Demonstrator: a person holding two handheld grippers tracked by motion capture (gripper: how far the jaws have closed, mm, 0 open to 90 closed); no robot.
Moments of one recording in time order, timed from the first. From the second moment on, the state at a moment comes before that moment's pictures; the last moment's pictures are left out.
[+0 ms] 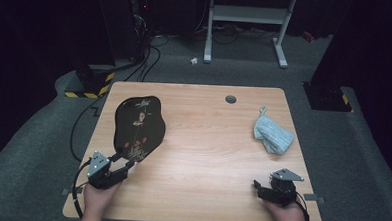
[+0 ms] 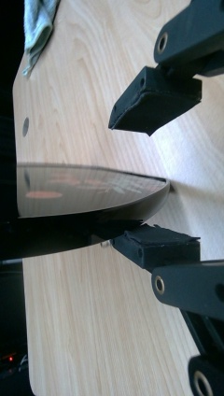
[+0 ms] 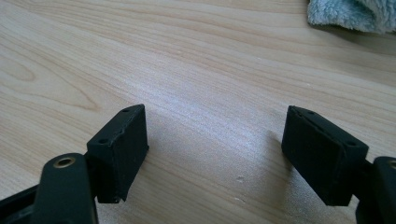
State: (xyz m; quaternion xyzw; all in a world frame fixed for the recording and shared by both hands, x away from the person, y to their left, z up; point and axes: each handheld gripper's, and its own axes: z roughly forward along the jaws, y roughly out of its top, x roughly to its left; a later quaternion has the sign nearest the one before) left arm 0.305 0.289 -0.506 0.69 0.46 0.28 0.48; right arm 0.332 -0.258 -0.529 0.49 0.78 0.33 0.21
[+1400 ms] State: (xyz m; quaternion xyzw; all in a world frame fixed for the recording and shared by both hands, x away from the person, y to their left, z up) left arm 0.318 0.273 -0.536 0.76 0.50 0.23 0.34; right arm 0.342 -0.265 -0.506 0.49 0.76 0.36 0.24
